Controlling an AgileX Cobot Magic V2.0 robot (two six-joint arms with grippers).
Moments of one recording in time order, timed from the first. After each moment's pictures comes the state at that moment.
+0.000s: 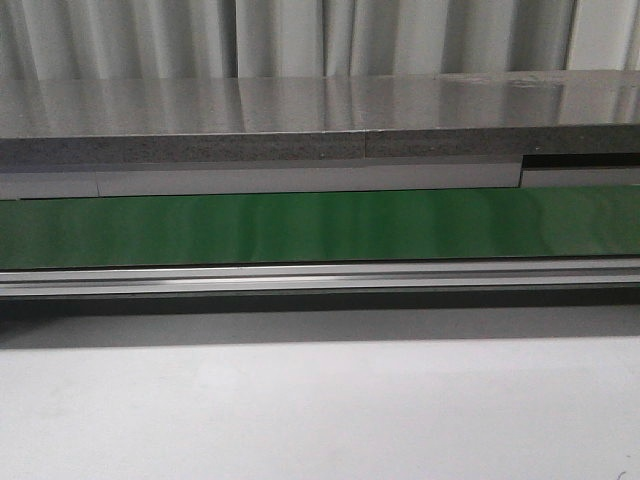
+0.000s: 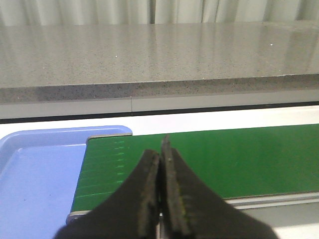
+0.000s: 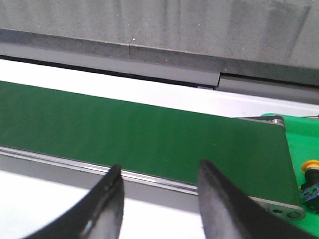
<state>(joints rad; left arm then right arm) -0.08 0.34 -0.31 -0.10 0.21 0.09 -0.08 0.42 -0.49 0.48 0.49 -0.52</state>
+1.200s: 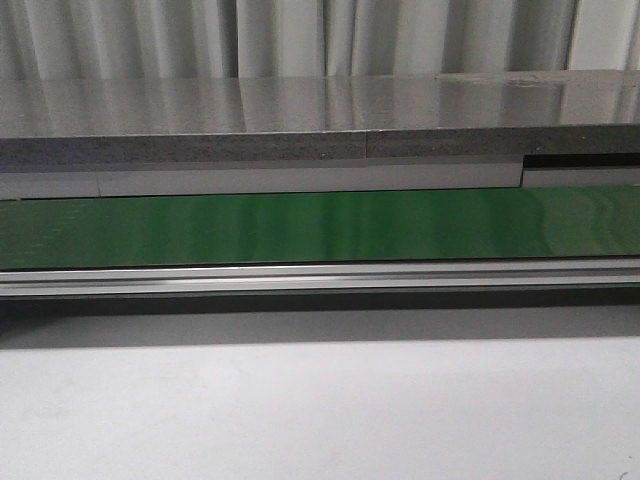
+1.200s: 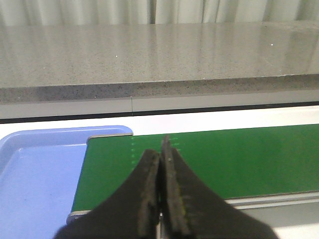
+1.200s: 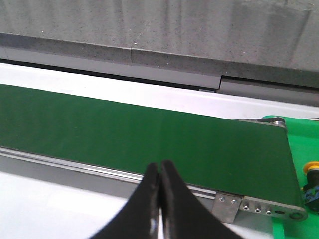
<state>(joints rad) -0.08 0.34 -0.31 -0.10 0.21 0.09 -0.08 0.41 -0.49 0.48 0.50 -0.52</state>
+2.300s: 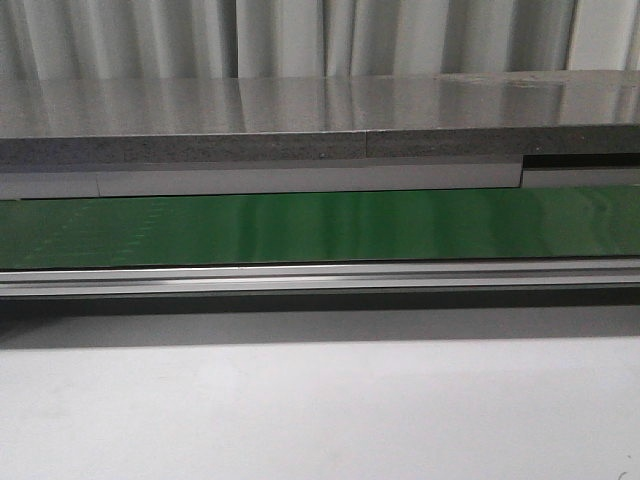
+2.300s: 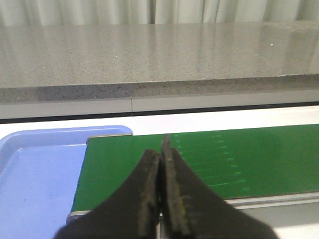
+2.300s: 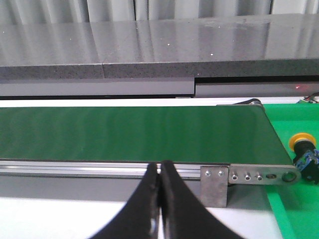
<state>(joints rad) -0.08 0.34 -0.31 -0.10 0.21 0.09 0.08 0.01 -0.03 0.01 0.17 0.05</state>
